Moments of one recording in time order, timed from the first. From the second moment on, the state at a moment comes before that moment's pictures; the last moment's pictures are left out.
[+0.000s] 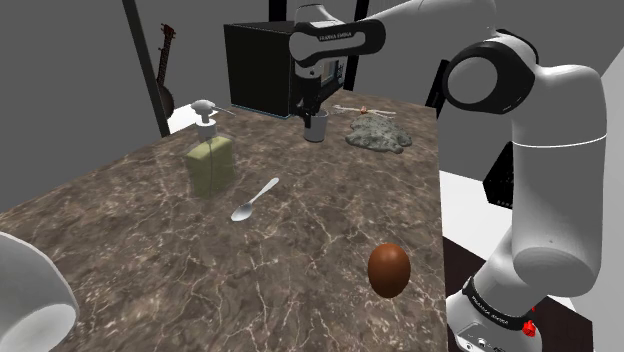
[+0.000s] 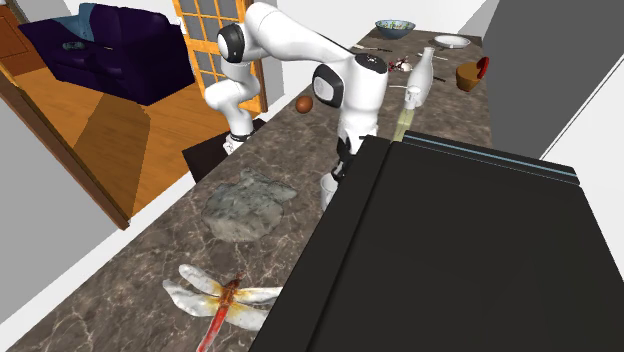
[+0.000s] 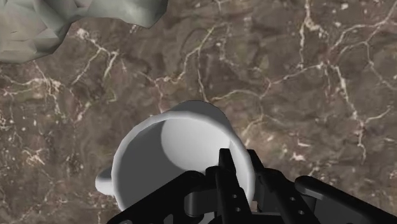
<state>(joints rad) 0.01 0.48 -0.08 -1.32 -0.04 1.76 -0.21</state>
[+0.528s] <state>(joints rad) 0.01 0.49 -0.08 -1.21 -0.03 1.66 -0.22</state>
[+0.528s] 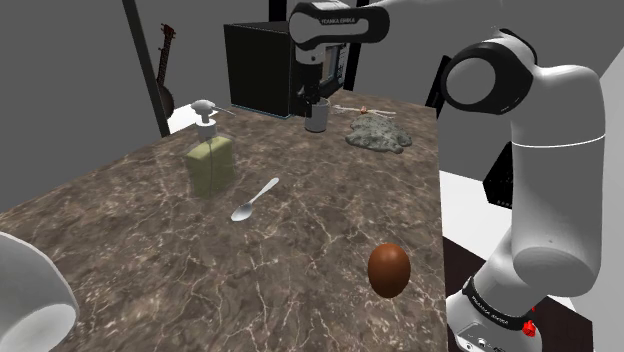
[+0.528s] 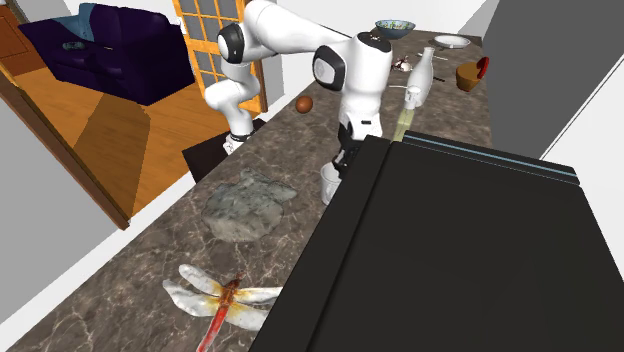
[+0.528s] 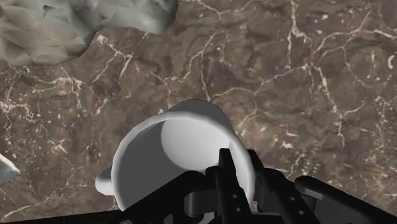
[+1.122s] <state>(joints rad) 0.00 0.52 -0.09 -1.04 -0.03 1.52 -0.22</state>
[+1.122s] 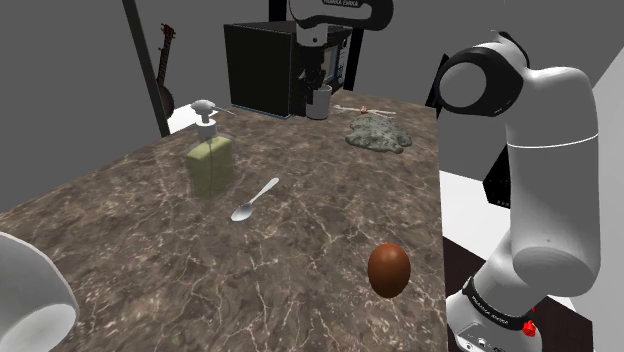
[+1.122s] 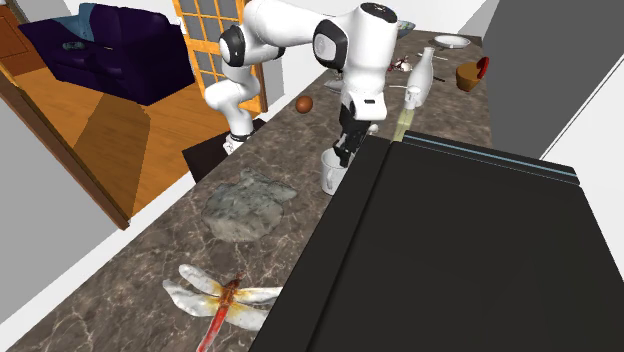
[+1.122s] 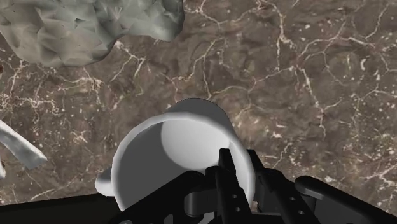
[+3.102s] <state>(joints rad) 0.19 -0.13 0.03 -1.74 -0.06 1.55 0.07</state>
